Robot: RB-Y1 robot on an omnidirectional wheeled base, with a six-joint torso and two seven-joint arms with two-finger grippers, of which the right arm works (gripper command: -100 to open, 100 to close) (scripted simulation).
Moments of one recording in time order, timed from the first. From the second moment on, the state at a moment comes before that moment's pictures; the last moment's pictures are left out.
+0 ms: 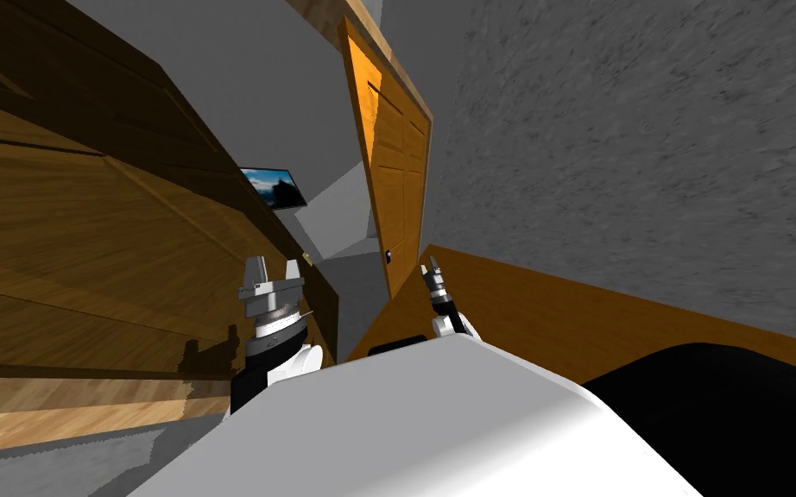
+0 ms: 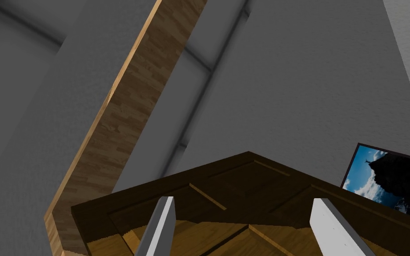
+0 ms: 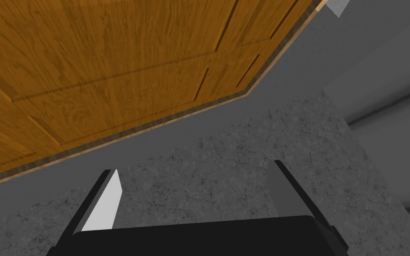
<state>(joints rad) 0.36 -0.07 0.14 -1.79 -0.03 -0.58 -0.12</state>
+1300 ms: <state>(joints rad) 0.22 -0.09 0.26 -1.42 -0.03 -0.65 -0.09</state>
